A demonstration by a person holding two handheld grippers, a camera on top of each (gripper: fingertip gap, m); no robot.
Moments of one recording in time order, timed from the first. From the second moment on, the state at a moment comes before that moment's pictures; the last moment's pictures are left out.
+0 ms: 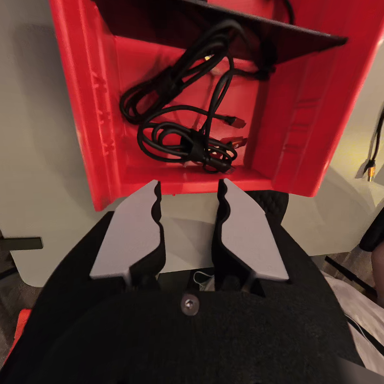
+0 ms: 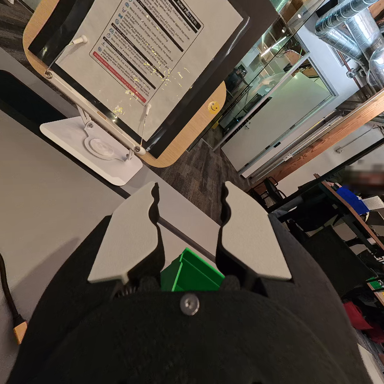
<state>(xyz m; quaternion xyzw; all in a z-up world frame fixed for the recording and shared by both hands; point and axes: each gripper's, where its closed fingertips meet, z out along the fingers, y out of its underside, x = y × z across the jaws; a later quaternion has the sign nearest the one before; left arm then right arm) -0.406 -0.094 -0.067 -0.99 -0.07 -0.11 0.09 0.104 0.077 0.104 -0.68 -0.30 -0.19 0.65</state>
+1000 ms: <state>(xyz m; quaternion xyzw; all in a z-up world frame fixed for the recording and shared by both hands) -0.417 -0.056 -0.093 -0.98 -0.11 -0.16 0.07 0.099 0.076 0.102 -0.67 -0.32 -0.20 0.64</state>
